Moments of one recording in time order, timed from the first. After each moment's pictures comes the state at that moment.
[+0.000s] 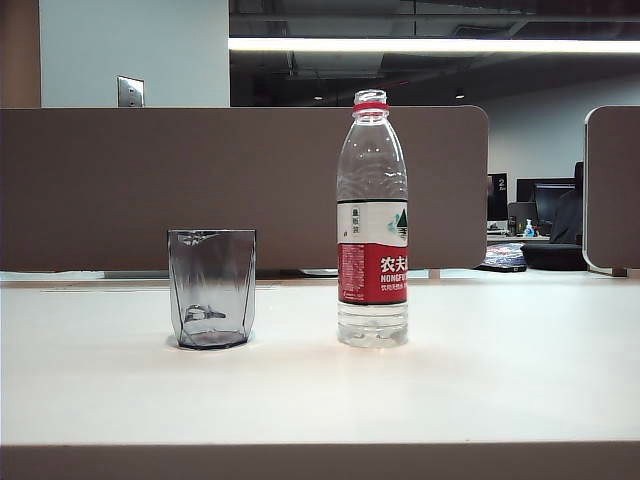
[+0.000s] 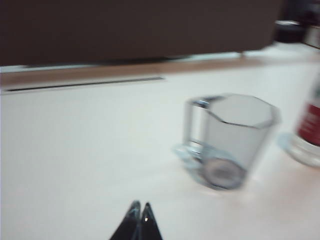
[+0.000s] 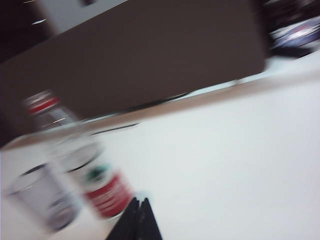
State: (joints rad) left arm -0.28 0.02 0.00 -0.04 0.00 0.01; right arm -0.01 0.00 0.01 0.08 -0.31 0.39
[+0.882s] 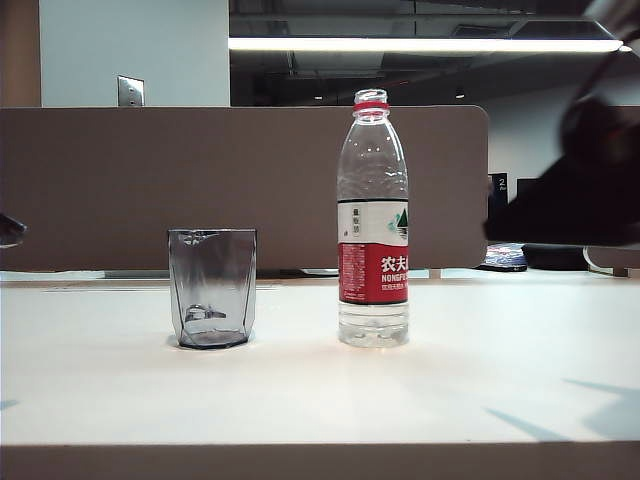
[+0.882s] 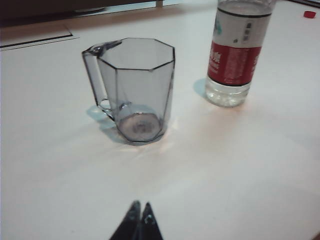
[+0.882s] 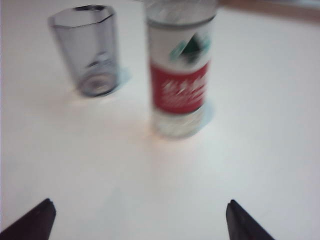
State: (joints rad) left arm -0.54 0.16 0.00 -0.04 0.00 0.01; right arm 0.59 0.73 0.08 0.39 0.03 -0.01
